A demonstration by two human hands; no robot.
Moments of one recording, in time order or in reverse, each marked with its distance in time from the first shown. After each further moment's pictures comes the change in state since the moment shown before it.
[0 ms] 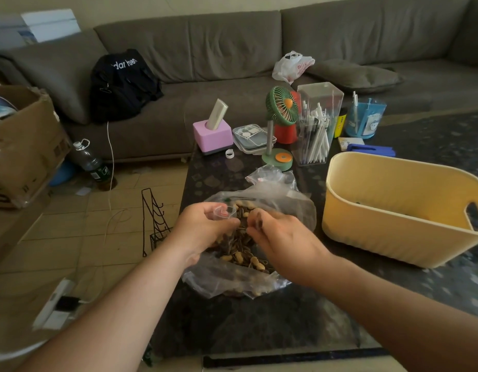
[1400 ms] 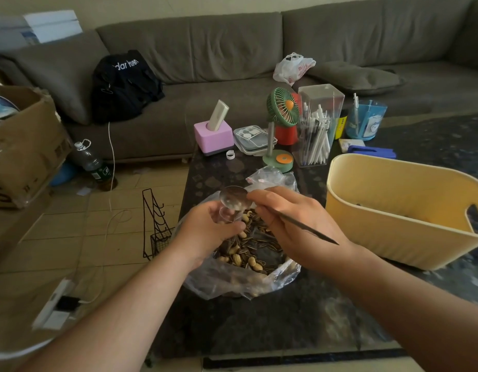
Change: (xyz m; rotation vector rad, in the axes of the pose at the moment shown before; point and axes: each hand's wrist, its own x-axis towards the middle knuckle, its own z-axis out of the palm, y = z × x) left_hand -0.012 0.009 0.005 0.120 -0.033 0.097; right_hand 0.004 0.010 -0.025 0.006 0.335 -0.214
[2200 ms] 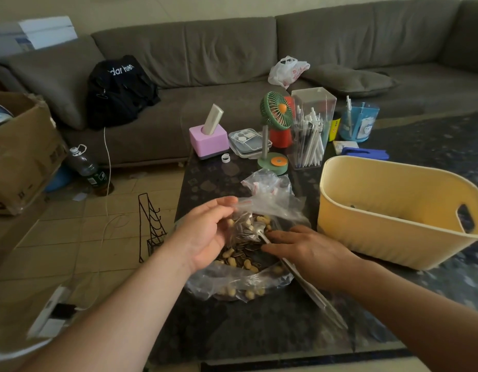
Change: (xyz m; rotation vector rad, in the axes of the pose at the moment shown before) left_hand 0.000 0.024 0.013 -0.775 -0.065 -0.240; right_hand -0.050 0.052 0.008 -0.266 -0.667 0.008
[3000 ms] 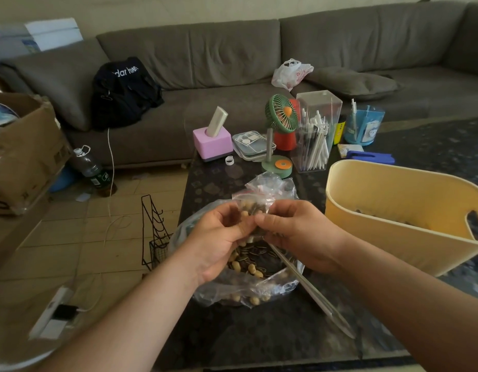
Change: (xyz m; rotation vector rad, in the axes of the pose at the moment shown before) left_hand -0.016 -0.007 0.007 0.058 -0.202 0.117; right_hand 0.039 -0.040 -0.055 1.683 0.227 0.439
